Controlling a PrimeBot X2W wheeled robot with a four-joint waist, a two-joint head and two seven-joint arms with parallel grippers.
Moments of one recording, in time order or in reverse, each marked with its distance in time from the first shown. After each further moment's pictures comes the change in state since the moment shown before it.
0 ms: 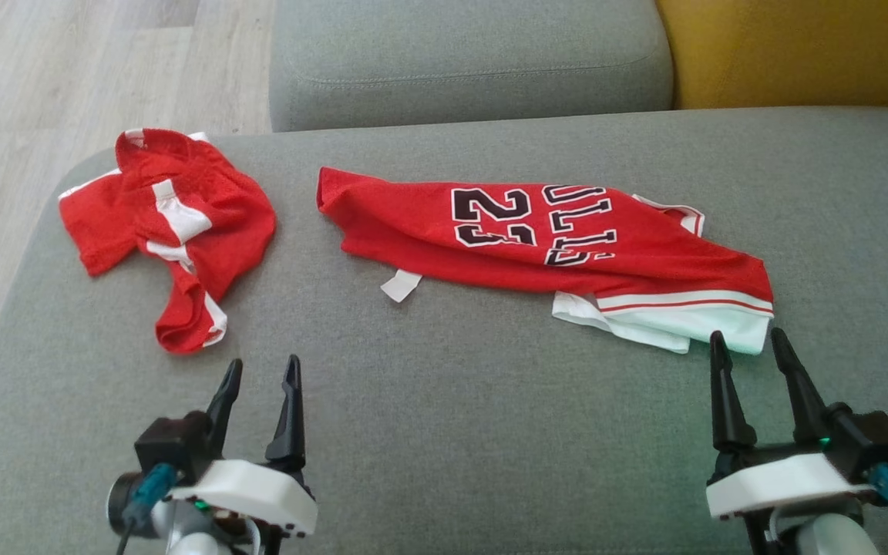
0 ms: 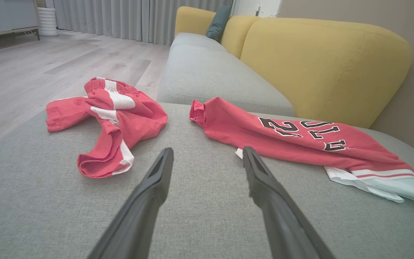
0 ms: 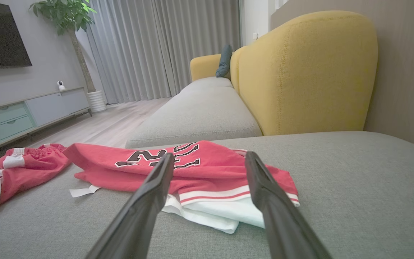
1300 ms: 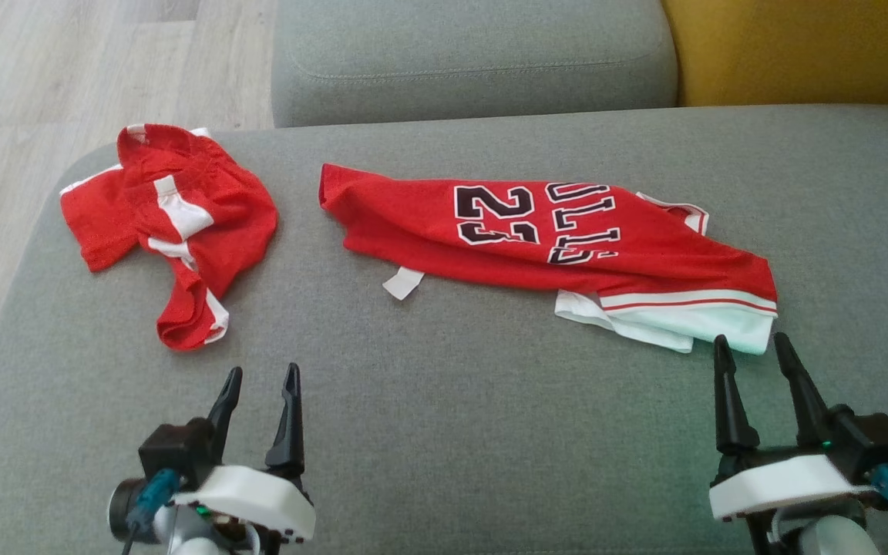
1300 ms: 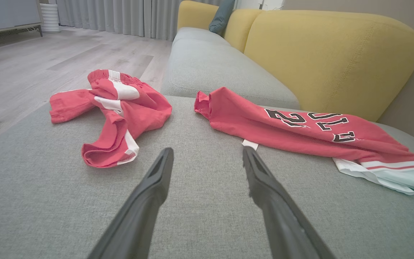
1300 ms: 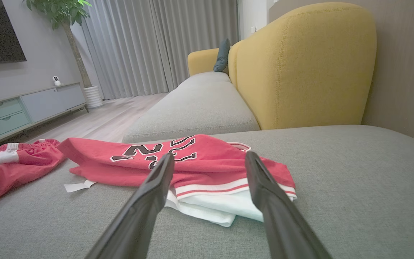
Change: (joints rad) left arm 0.010 -0.072 0.096 0.063 0.102 -0.085 0.000; right arm -0.002 0.000 -0.011 0.021 -0.002 0.000 0.000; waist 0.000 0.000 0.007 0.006
